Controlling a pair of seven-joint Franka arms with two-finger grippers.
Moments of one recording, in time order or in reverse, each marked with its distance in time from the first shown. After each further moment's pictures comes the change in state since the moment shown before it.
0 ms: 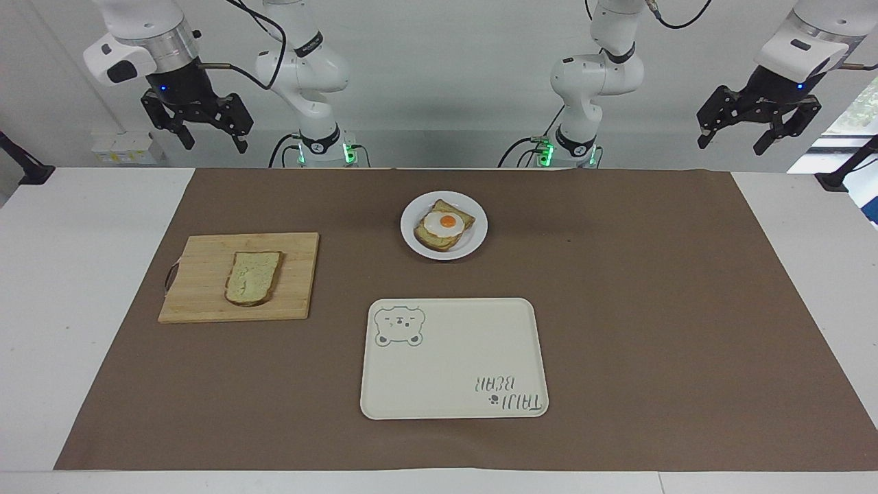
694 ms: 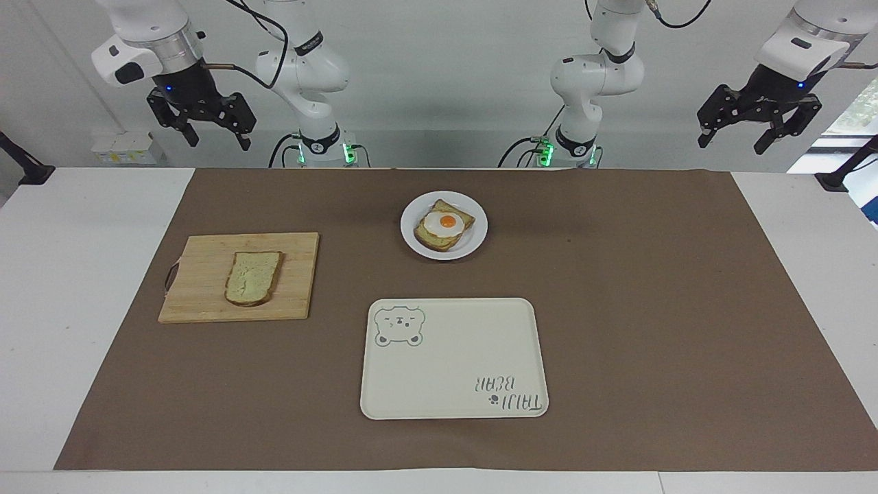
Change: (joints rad) left arm 0.000 0.000 0.000 0.000 0.000 0.000 0.000; right arm -0.014 -0.036 -0.003 -0.088 0.000 0.050 -0.006
